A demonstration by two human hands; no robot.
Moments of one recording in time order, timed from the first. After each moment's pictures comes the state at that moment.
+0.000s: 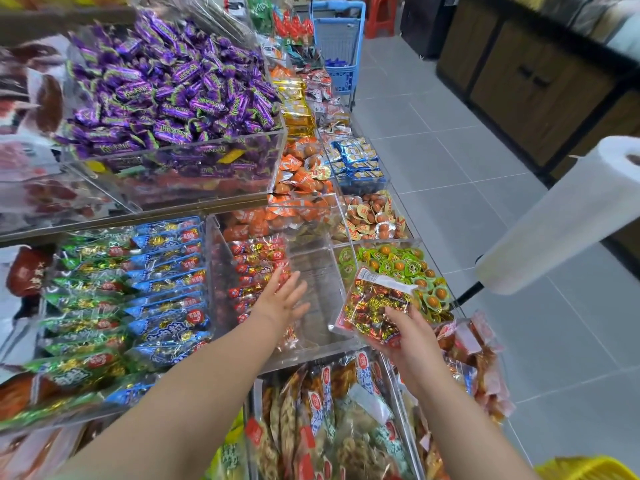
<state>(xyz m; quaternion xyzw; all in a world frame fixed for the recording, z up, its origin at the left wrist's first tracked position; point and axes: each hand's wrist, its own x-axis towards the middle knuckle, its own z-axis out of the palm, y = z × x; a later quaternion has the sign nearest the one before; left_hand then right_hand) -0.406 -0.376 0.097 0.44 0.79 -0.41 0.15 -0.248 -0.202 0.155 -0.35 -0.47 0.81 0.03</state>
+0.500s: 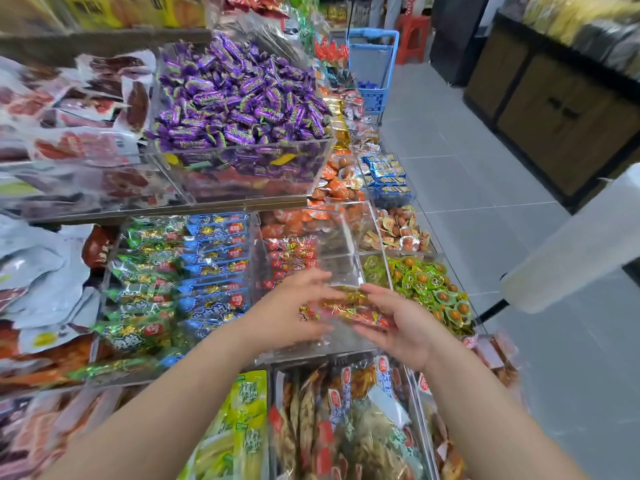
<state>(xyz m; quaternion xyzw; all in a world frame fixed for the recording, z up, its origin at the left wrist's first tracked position) -0.357 -0.439 0.208 0.37 0.84 0.36 0.18 -0.280 -0.245 0.222 -0.32 -0.45 0.82 -0.16</state>
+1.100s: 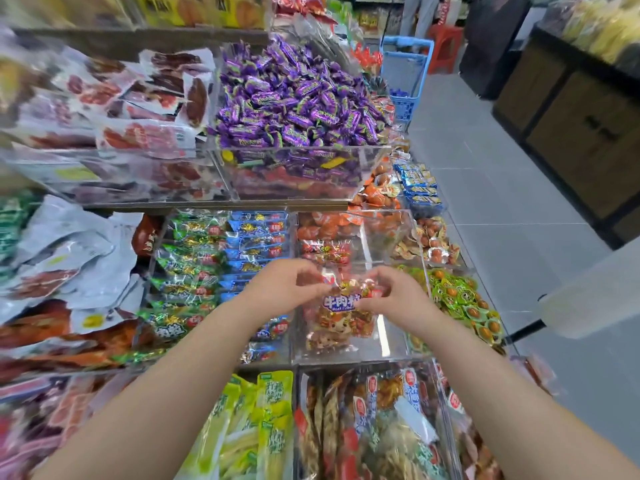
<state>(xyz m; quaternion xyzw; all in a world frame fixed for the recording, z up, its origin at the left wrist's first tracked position) -0.400 -0.488 0.212 0.18 0.92 0.32 0.15 -0.336 -0.274 0.209 -0.08 -0.87 0.48 -0.10</state>
